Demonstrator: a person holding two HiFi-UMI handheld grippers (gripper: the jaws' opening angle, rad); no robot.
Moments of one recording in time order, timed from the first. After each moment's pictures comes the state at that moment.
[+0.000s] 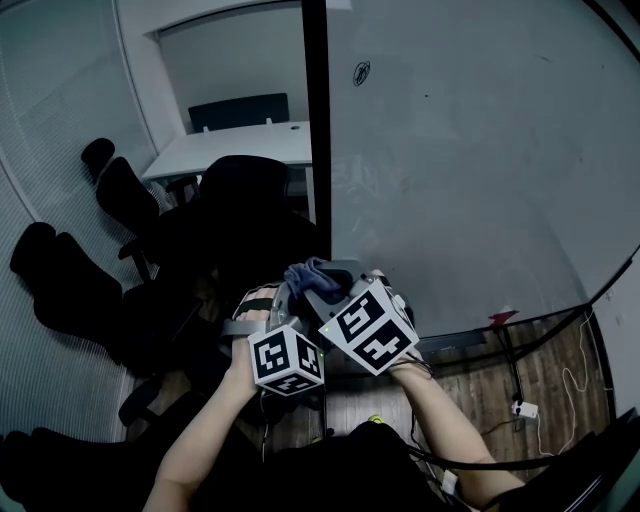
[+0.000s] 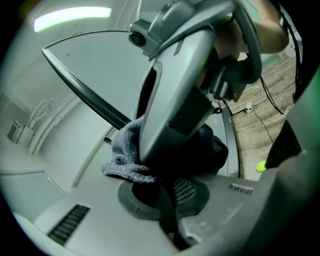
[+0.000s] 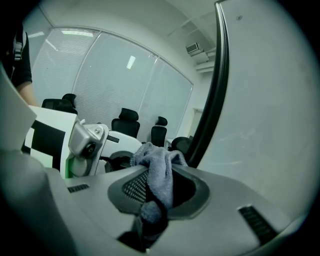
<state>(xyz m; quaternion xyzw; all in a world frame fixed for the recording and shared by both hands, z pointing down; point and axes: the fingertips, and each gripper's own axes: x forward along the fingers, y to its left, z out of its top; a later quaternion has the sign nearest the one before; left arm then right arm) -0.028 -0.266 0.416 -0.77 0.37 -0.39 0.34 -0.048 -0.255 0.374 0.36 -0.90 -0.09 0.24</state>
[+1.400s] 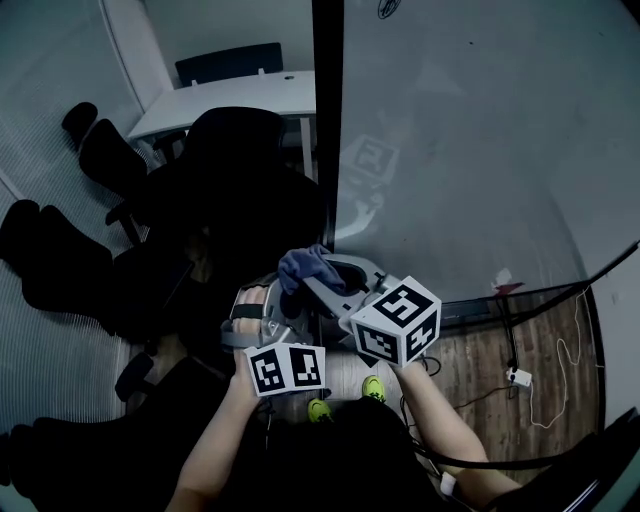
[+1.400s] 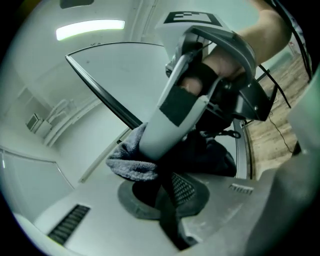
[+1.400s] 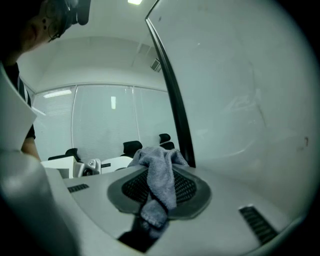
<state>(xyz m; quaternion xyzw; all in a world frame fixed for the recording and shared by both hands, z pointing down) -0.038 -0.250 0.431 -0.77 0.43 -0.31 0.35 -0.050 -0.245 0.400 0.33 -0.94 0.11 0.03</state>
